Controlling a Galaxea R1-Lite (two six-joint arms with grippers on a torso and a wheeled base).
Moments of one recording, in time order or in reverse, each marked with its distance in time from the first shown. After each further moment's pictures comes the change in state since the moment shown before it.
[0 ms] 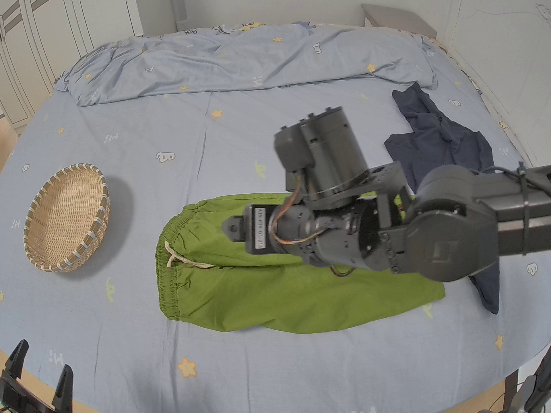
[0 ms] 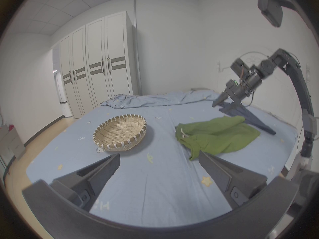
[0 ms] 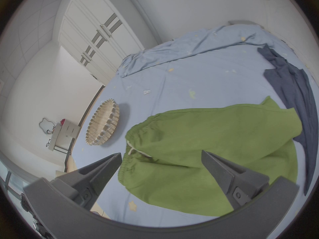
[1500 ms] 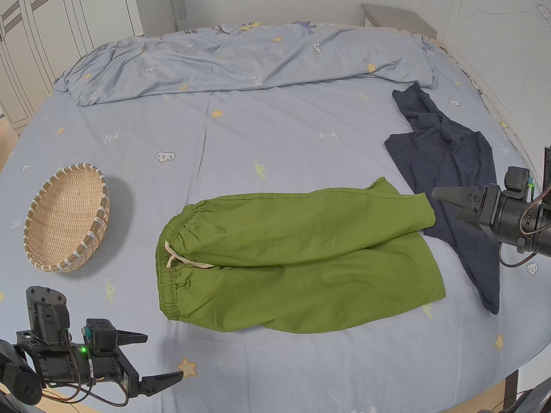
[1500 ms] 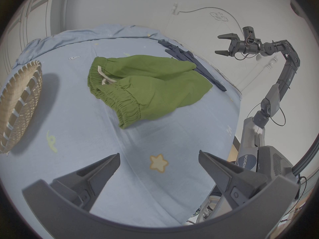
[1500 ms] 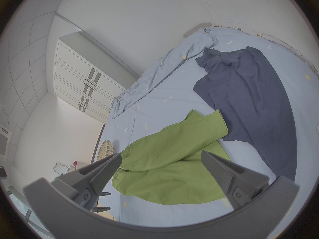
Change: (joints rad) left arm -0.241 1.414 -0.027 -0.686 -0.377 0.151; right arm -0.697 -0.631 0.831 -0.428 0.565 0.044
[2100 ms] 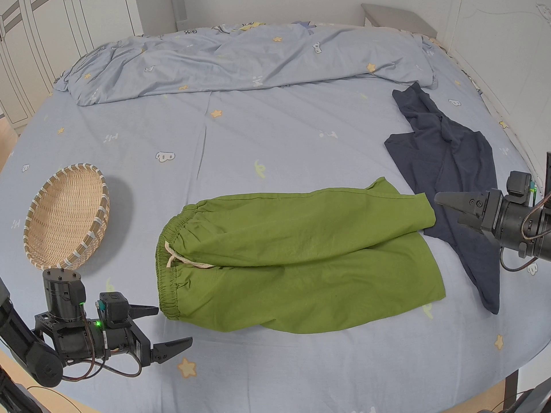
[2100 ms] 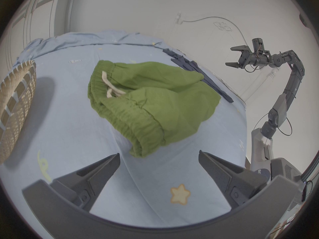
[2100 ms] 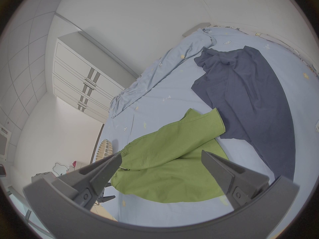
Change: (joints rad) left arm 0.073 0.297 -0.046 -0.348 -0.081 -0.019; right arm -0.006 -0.015 0.026 -0.004 -0.002 -0.003
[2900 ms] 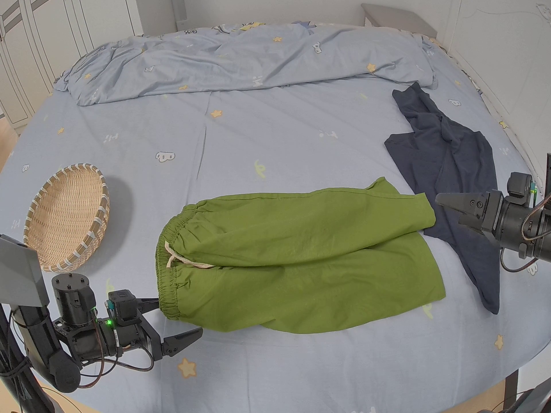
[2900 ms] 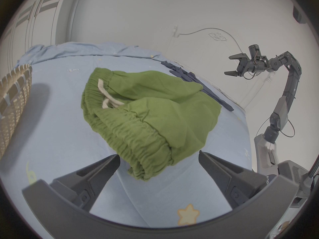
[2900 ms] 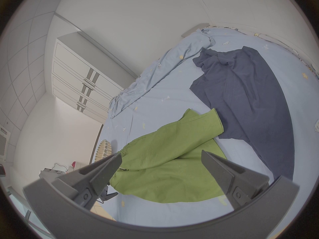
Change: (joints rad) left arm -0.009 0.254 0.075 -0.483 -0.035 -0.063; right arm -0.007 -0.001 0.007 -0.005 -0.003 -0.001
